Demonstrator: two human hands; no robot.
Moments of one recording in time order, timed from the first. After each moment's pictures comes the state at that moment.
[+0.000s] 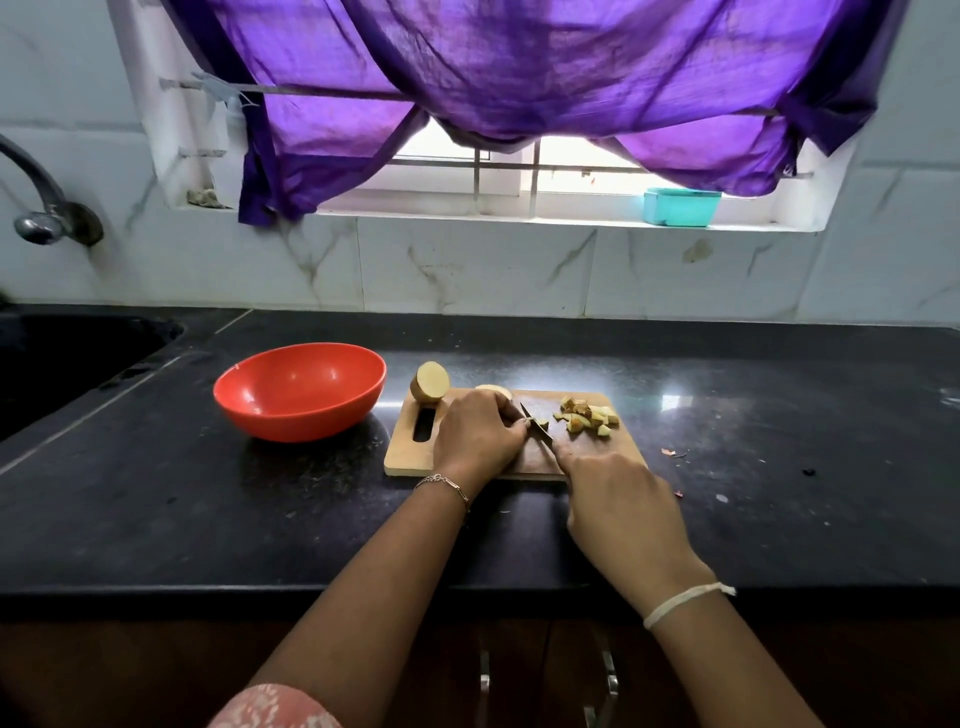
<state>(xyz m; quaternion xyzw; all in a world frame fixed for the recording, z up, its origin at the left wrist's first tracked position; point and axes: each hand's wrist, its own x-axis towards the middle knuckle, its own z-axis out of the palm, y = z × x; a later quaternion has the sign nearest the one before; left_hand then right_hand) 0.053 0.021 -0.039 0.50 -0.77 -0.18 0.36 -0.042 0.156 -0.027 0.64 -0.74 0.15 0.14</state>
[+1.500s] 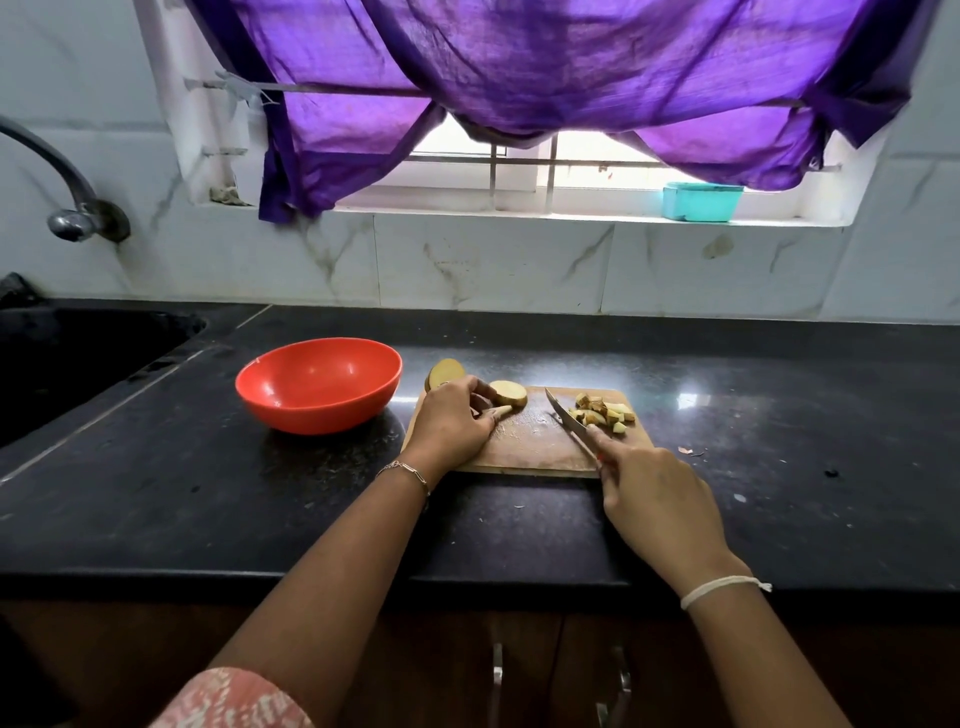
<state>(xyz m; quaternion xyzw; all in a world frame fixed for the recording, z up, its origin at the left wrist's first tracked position) 0.093 -0.009 -0.045 0.49 -0.78 -0.17 0.34 -0.063 0.150 -0.033 0.60 -0.77 0.21 0.09</state>
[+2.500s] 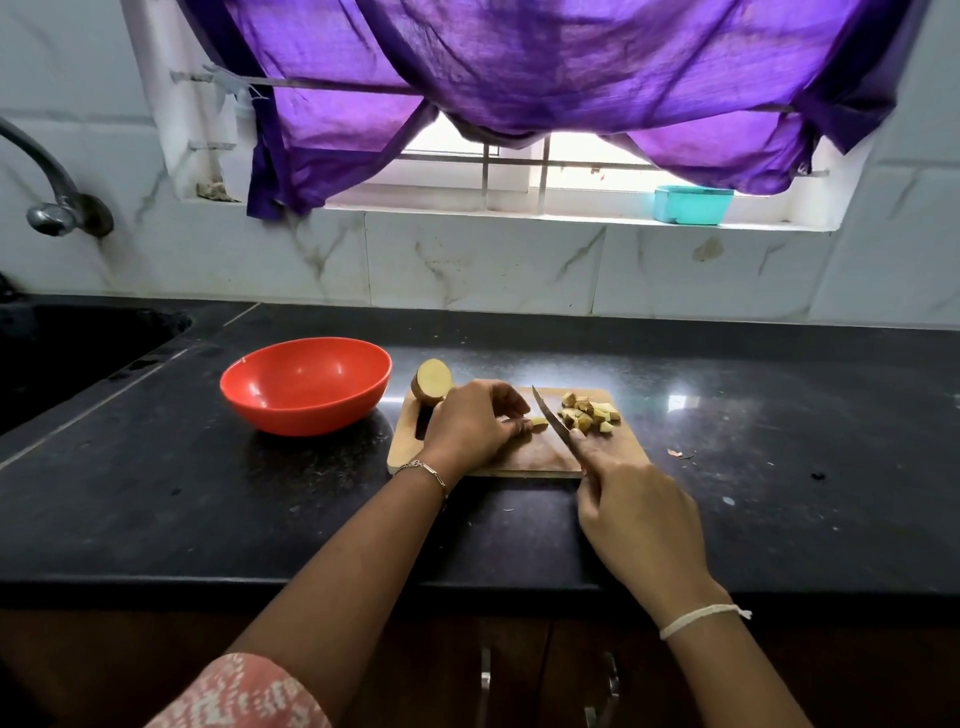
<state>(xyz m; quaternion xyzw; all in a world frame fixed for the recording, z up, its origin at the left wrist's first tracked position) 0.069 0.003 -0.038 0.44 -0.81 -0.21 0.33 -0.050 0.159 -0.037 0.59 -0.76 0.25 0.11</state>
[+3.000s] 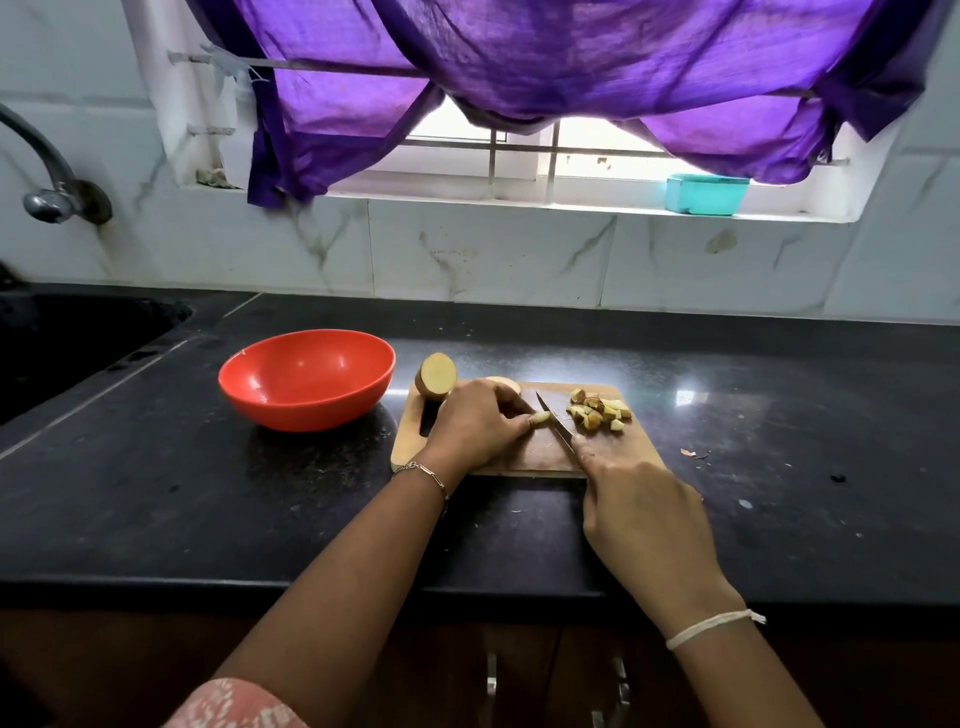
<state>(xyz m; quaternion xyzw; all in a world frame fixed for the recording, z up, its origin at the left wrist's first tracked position) 0.070 0.001 -0.037 0.45 -0.81 -0.22 0.31 -0.046 0.155 -0.038 0.62 -0.75 0.19 0.16</state>
